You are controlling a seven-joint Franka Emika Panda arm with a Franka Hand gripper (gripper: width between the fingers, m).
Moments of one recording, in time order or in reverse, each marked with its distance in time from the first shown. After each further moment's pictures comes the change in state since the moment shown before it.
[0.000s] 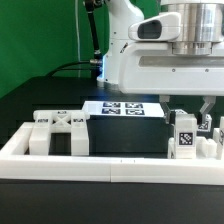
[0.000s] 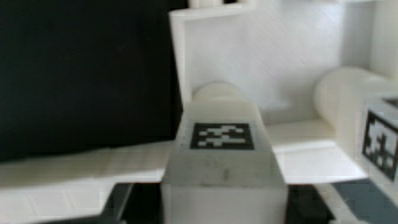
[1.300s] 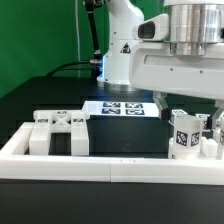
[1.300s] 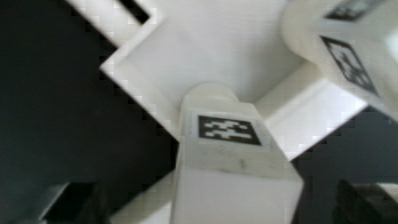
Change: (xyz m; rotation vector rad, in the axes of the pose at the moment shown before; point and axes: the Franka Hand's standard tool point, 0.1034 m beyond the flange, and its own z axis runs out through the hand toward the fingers) arm 0.000 -0.004 0.000 0.002 0.013 0.381
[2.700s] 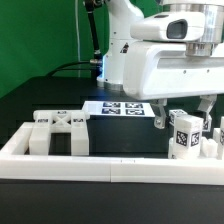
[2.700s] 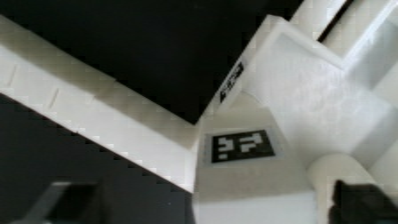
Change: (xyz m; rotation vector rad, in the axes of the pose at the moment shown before) arm 0.006 0.007 0.000 -0.045 0.001 -1.157
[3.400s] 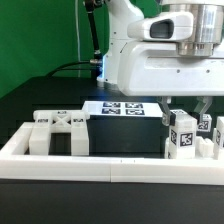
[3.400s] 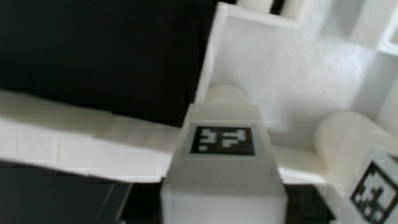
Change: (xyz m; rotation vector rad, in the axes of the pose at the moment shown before) arm -0.001 -0.001 0.000 0.022 0.001 0.470
